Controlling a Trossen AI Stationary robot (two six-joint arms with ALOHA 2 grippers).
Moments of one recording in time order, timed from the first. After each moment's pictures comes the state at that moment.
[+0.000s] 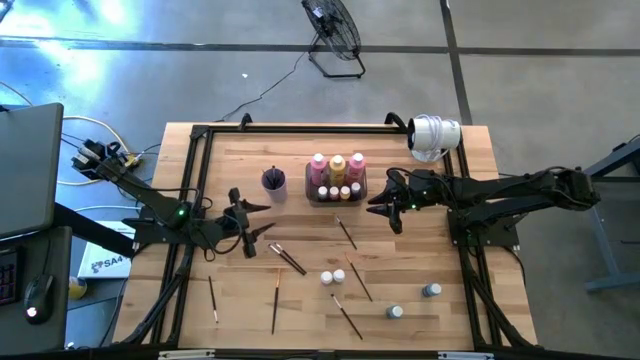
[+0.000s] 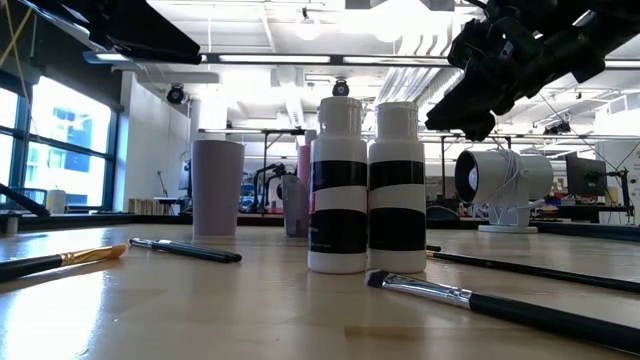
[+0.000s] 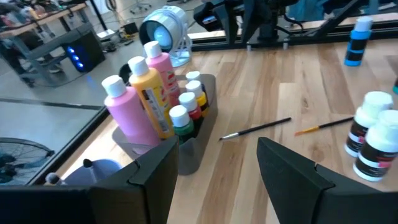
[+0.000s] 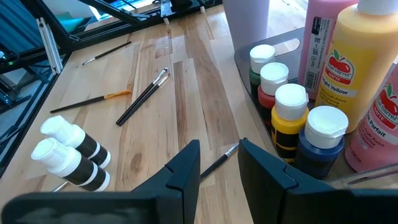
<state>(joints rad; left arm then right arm) -0.54 0.93 0.54 0.00 -0.88 -0.16 -0.13 1.03 0.44 0.15 -0.13 0.24</state>
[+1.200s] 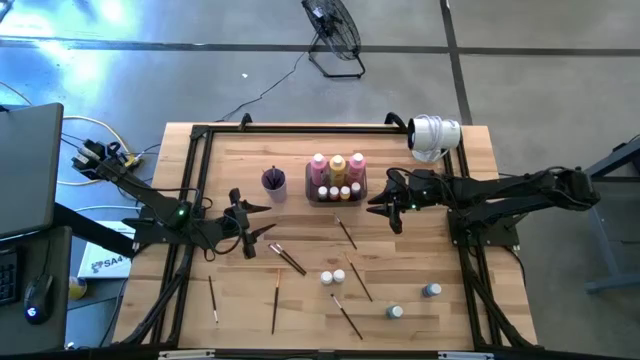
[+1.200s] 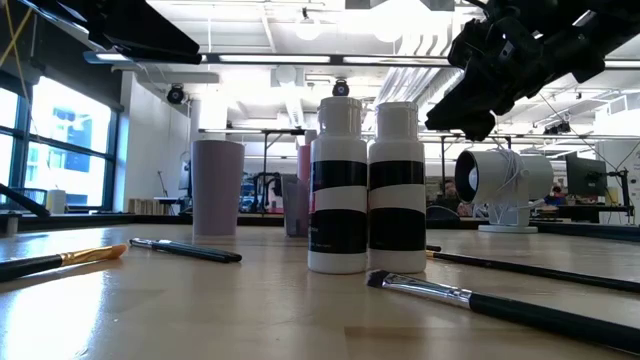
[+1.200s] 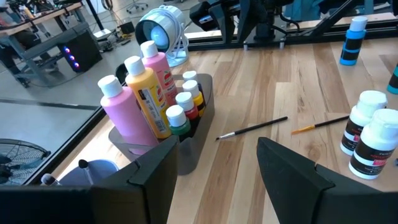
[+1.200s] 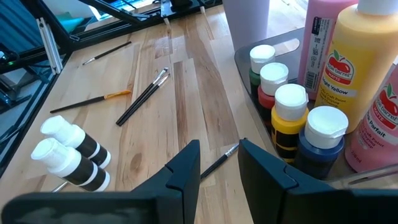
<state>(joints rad) -0.54 0.93 0.54 0.00 -0.87 -0.15 -0.13 1.03 0.44 0.15 -0.13 0.24</state>
